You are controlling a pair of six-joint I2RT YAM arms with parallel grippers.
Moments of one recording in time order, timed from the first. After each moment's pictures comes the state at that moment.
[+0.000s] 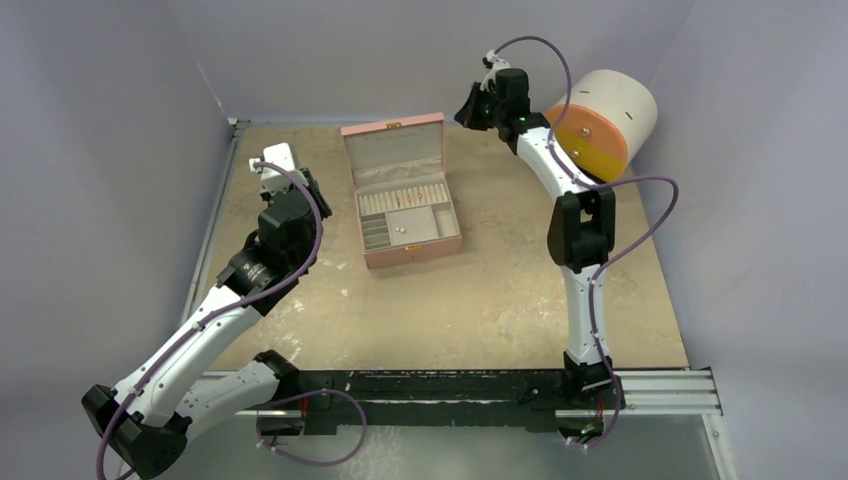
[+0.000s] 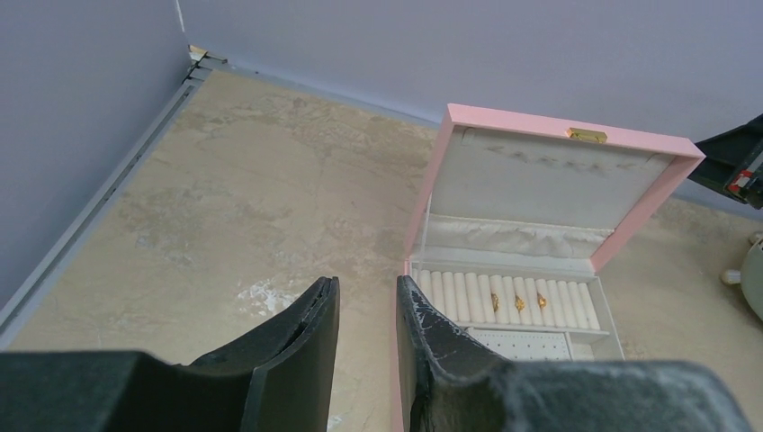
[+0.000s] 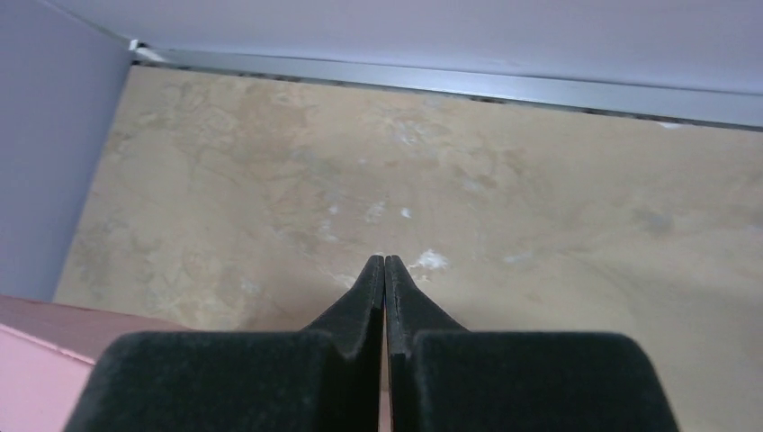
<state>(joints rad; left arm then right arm) -0.60 0.92 0.97 -0.23 -0.78 -0.33 0.27 2.27 2.11 -0.28 -0.22 0.37</state>
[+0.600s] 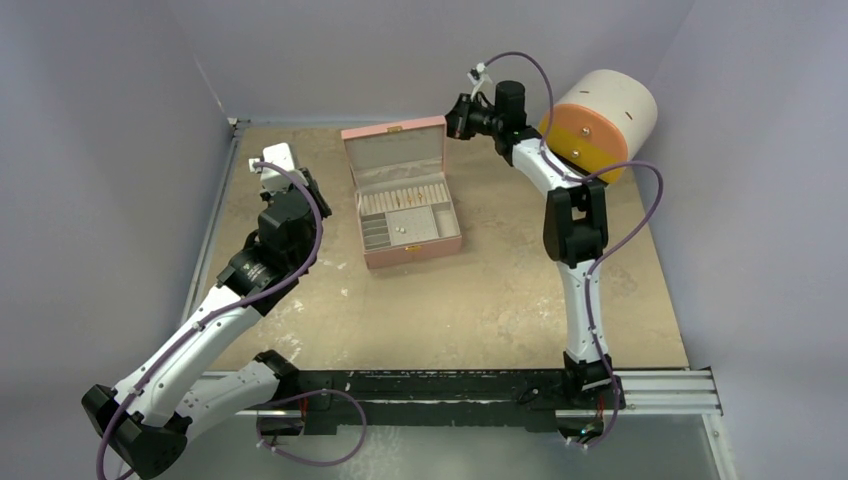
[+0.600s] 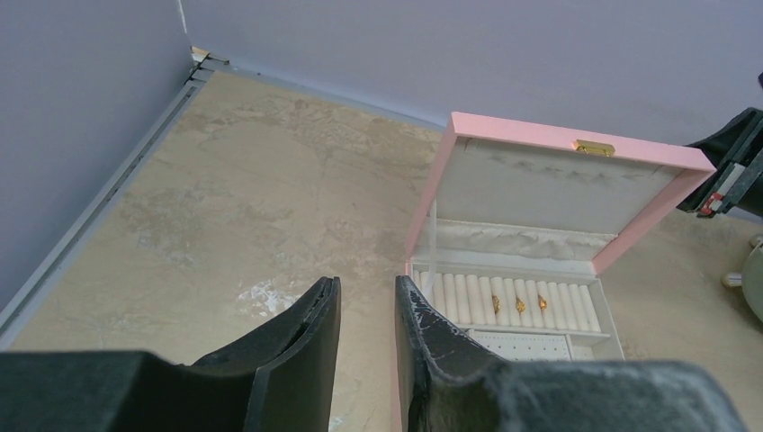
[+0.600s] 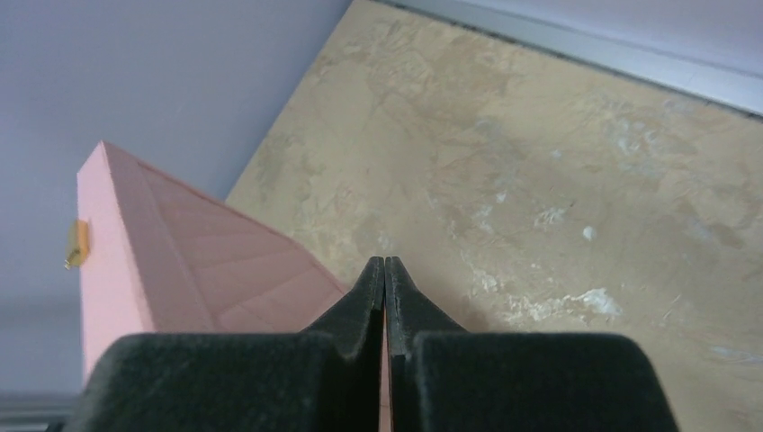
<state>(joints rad) -0.60 0.92 0.97 -0.23 -0.79 -0.33 0.27 2.38 2.09 0.03 -0.73 0.52</state>
